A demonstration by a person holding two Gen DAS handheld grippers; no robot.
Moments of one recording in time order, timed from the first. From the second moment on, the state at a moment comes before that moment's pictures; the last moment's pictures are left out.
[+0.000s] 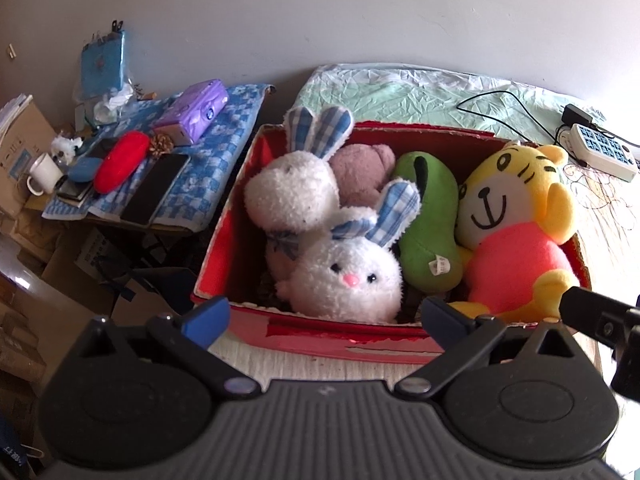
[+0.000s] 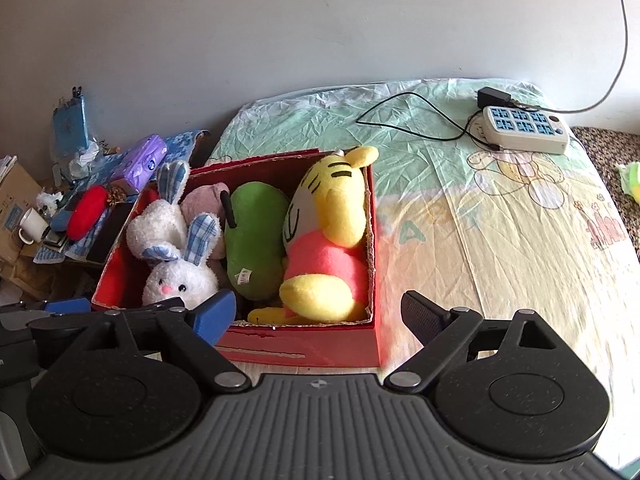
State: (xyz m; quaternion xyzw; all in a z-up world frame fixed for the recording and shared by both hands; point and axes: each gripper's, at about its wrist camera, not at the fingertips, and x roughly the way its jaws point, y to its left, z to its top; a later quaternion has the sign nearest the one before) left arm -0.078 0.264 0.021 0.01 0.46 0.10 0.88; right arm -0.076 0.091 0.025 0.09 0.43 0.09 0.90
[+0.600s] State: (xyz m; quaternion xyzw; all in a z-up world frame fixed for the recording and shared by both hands) left arm -0.076 0.294 0.014 0.02 0.47 0.09 0.88; right arm -0.073 0.131 0.022 0.09 0.44 0.06 0.89
